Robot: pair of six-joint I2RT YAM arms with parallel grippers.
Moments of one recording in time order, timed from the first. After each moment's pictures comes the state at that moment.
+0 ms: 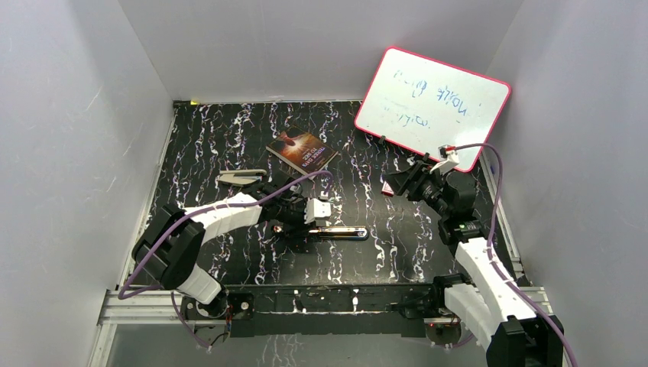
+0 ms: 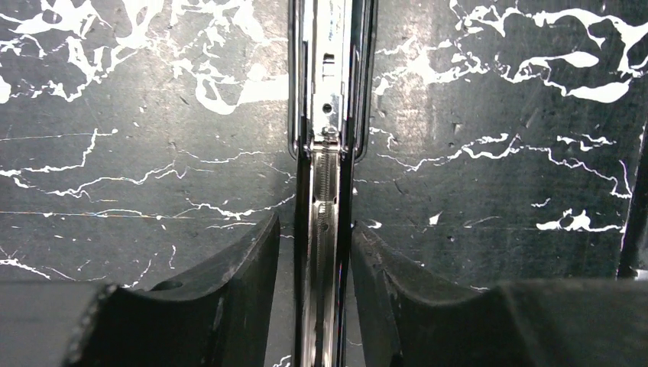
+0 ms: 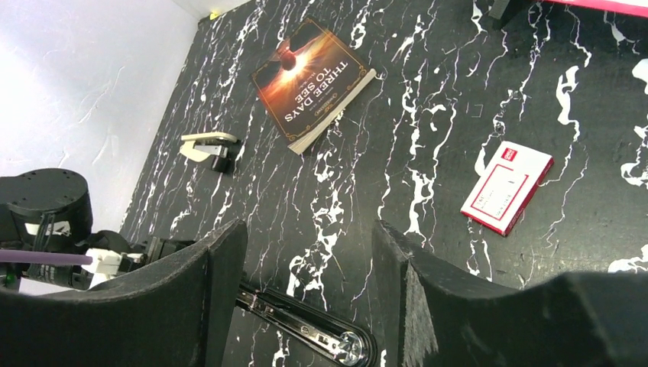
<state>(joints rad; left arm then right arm) -0.66 1.52 0.80 -0.35 0.52 0.78 0.18 0.82 0.48 0.14 -0.38 0.61</state>
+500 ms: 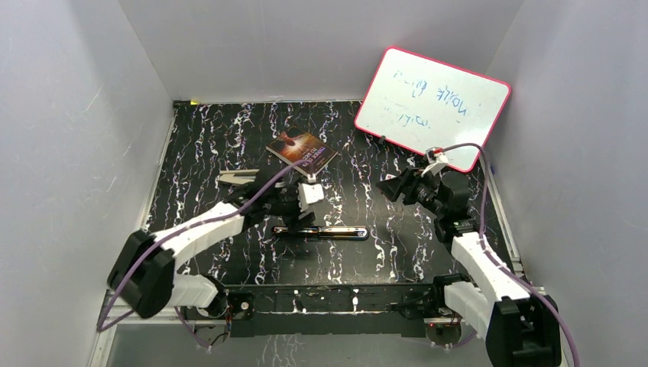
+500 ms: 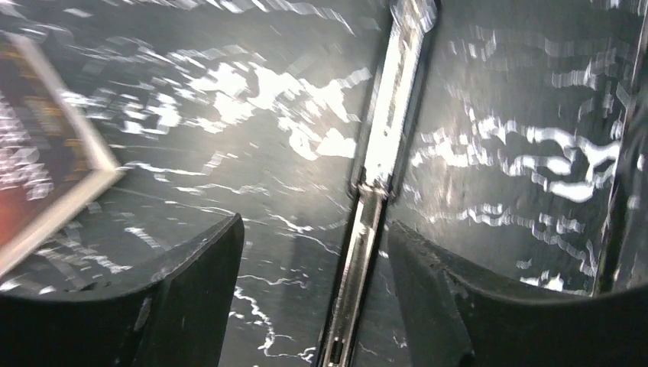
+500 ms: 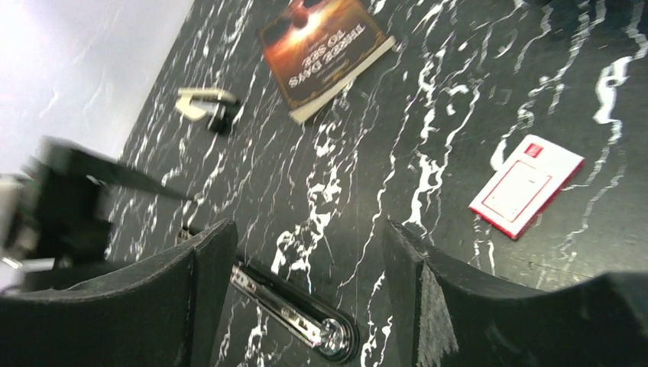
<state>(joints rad) -0.65 1.37 0.77 -0.24 0.51 0.63 0.18 0.89 0.42 0.26 -0.46 0.54</state>
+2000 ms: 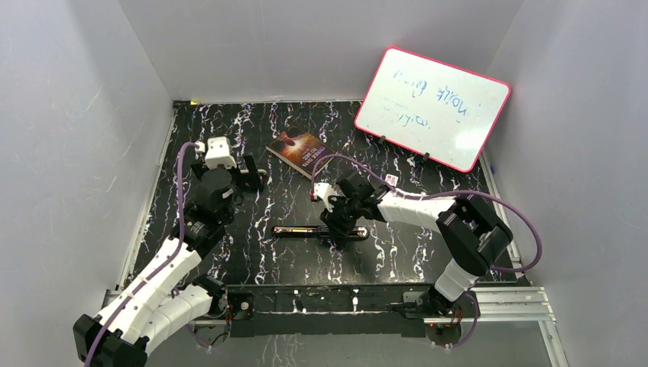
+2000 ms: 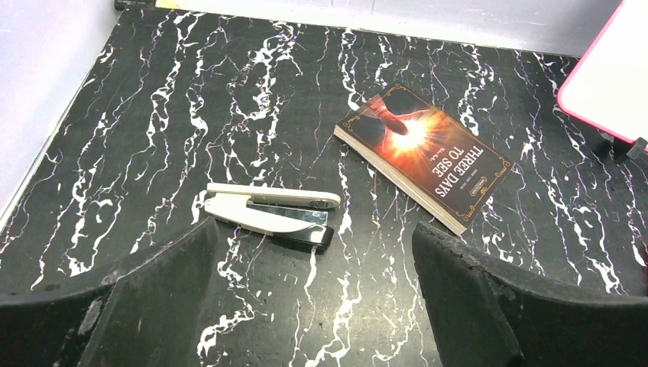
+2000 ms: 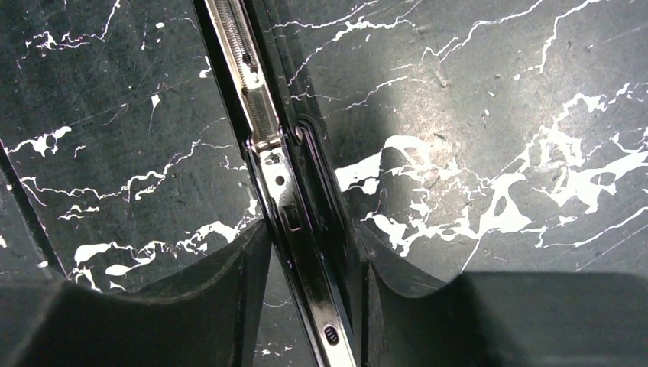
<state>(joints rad) -0.51 0.81 0.71 -0.15 -0.57 -0.21 0.82 1.63 0.89 -0.25 -0.40 -0.32</state>
